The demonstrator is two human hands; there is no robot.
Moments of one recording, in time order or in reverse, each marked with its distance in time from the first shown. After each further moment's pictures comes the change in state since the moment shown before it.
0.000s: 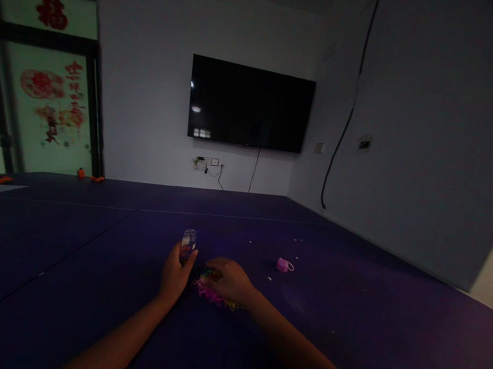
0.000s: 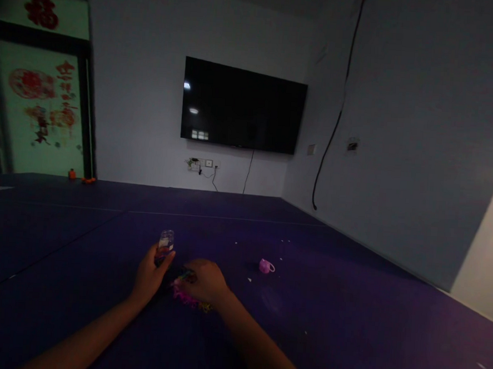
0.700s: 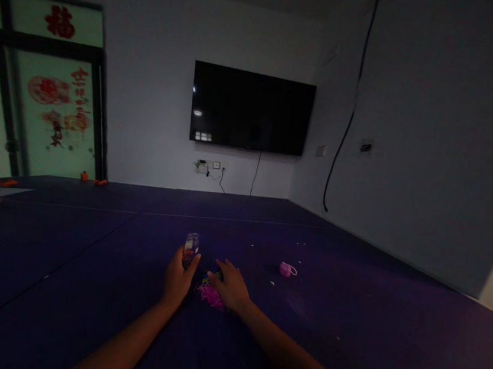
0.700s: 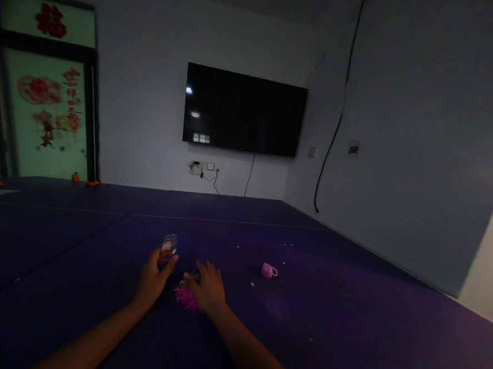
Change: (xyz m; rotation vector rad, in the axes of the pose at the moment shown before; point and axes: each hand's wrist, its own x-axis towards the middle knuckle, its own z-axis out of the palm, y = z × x) left_hand -0.001 0.003 -0.001 0.012 -0.015 -0.006; right_hand -0.002 0.007 0.034 0.082 0.074 0.404
